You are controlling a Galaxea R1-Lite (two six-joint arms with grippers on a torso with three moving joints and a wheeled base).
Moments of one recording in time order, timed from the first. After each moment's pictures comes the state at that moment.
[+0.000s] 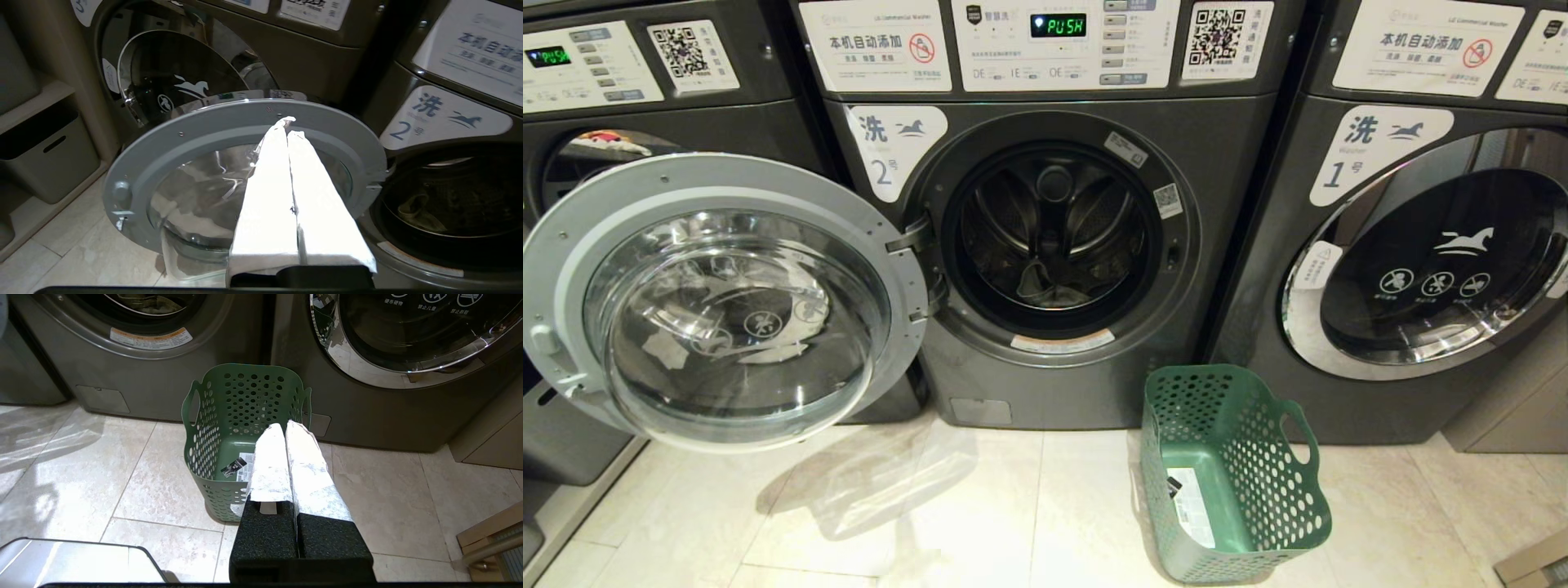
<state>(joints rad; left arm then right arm) 0.42 1.34 -1.42 0.01 -0.11 -0.17 0.00 0.00 0.00 0.00 0.03 -0.07</state>
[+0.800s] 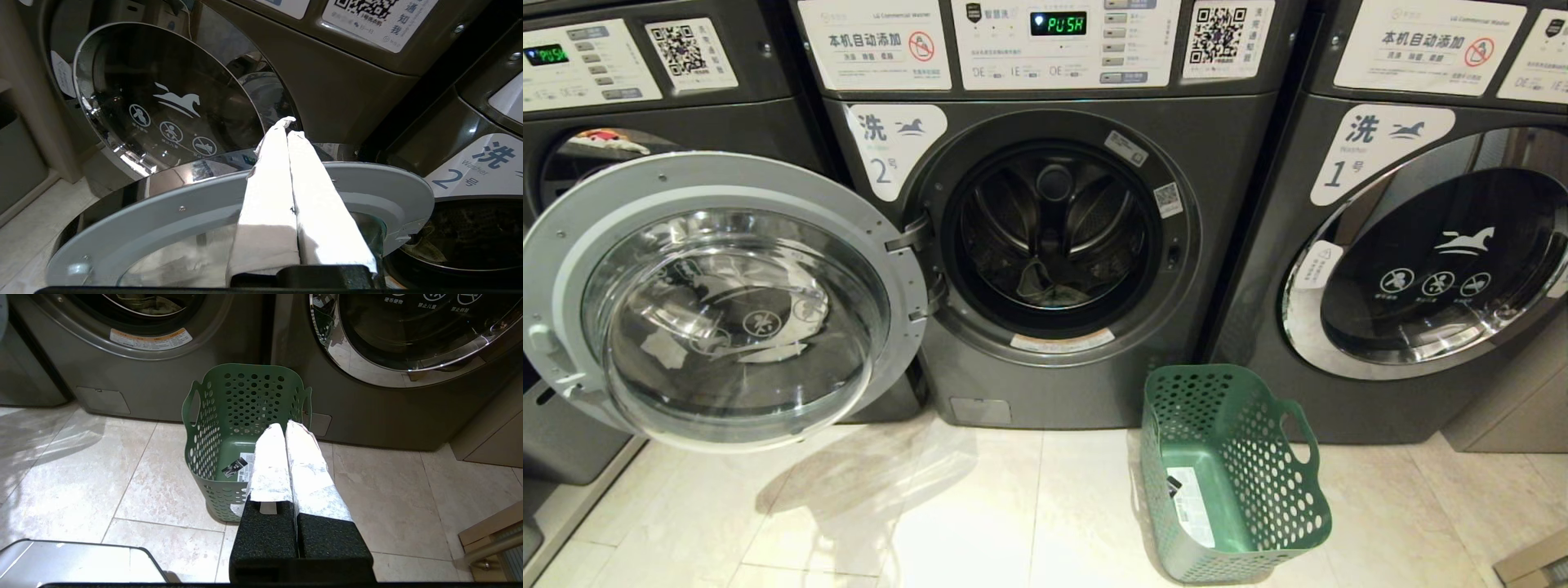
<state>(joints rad) 0.56 1.84 -1.79 -0.10 -0.35 -0.29 0.00 0.00 0.00 0.00 0.03 -0.06</state>
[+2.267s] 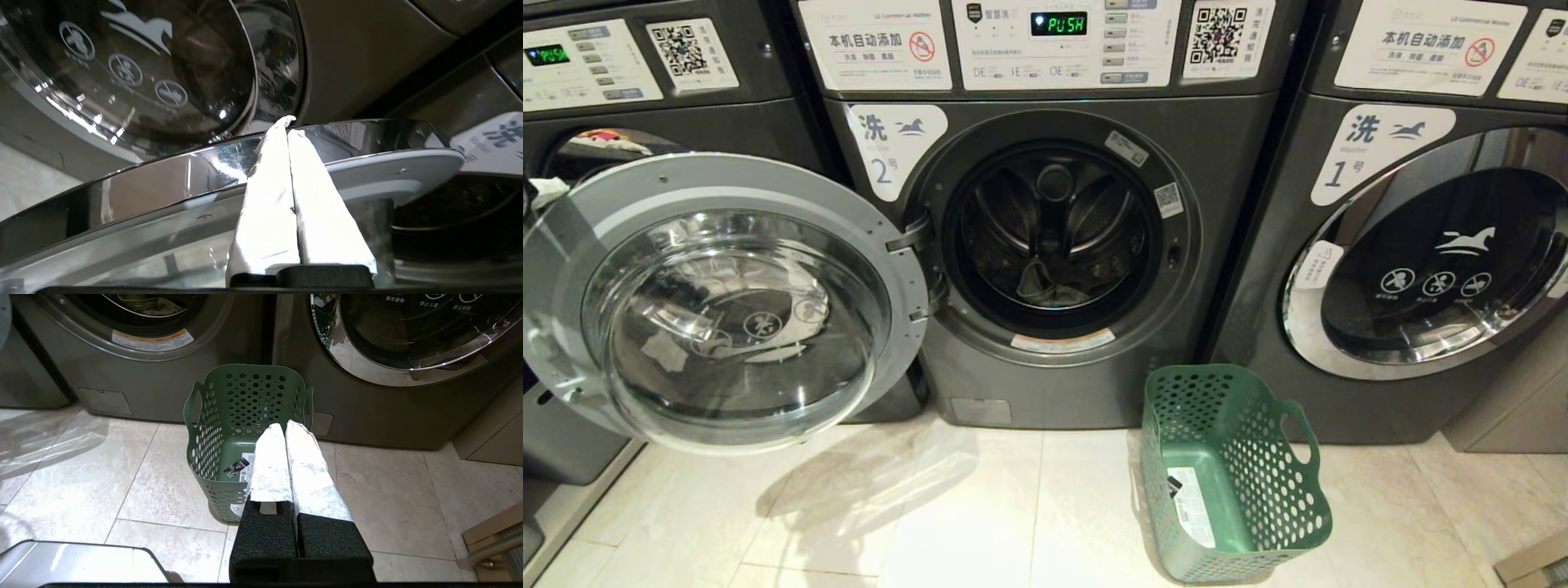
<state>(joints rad) 0.61 2.09 -1.93 -0.03 -0.61 -0.40 0.00 0.00 0.00 0.00 0.03 -0.05</state>
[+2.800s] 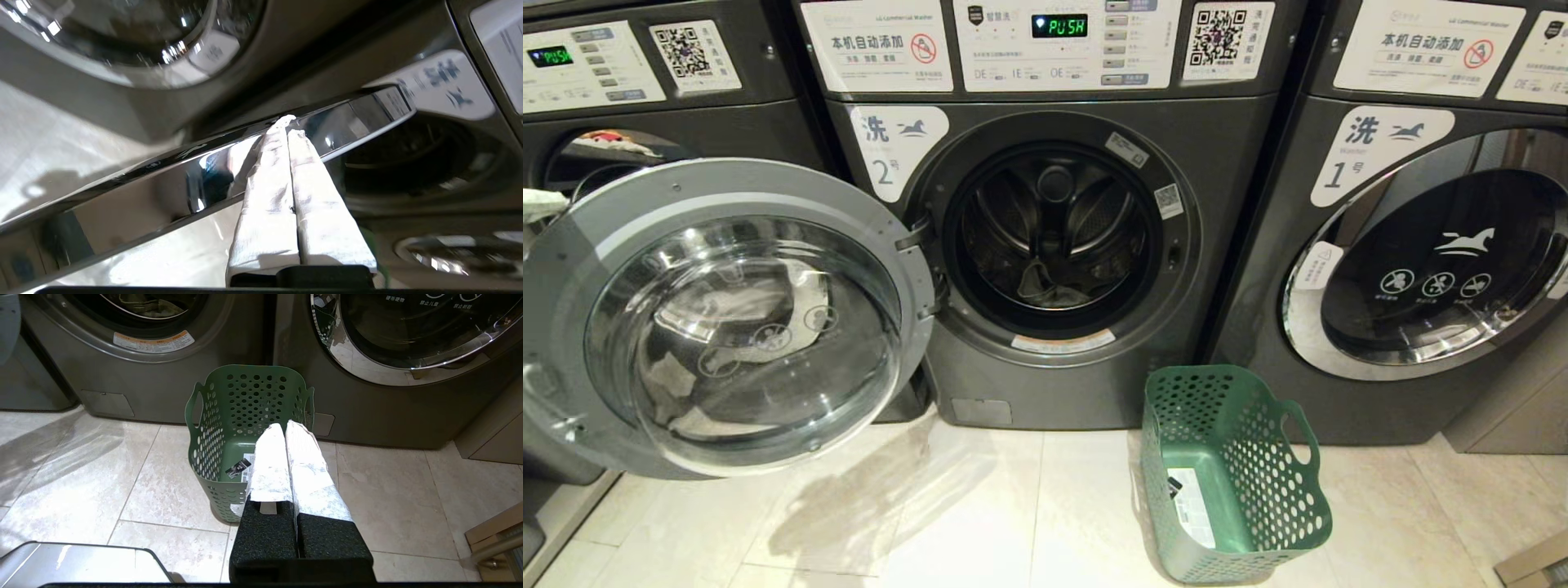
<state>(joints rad) 0.60 1.98 -1.93 0.33 -0.74 -0.40 0.00 0.00 0.00 0.00 0.03 -0.04</state>
